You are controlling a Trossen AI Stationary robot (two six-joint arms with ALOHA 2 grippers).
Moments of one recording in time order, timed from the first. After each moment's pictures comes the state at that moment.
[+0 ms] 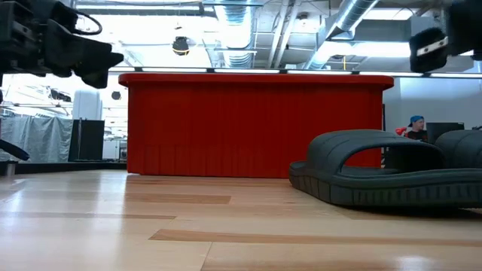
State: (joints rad) left arm 0.10 0.01 0.01 0.06 0.17 0.02; right arm 0.44 0.16 0.05 0.14 -0.02 -0.01
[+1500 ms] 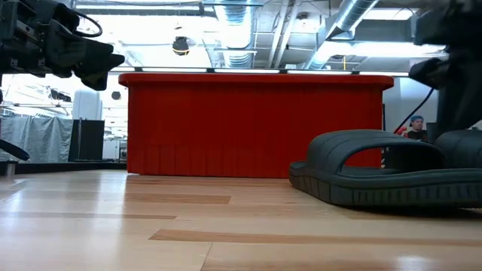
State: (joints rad) left arm 0.10 0.01 0.01 0.06 0.15 -0.02; right arm 0.63 1.19 0.70 -0.81 0.35 0.53
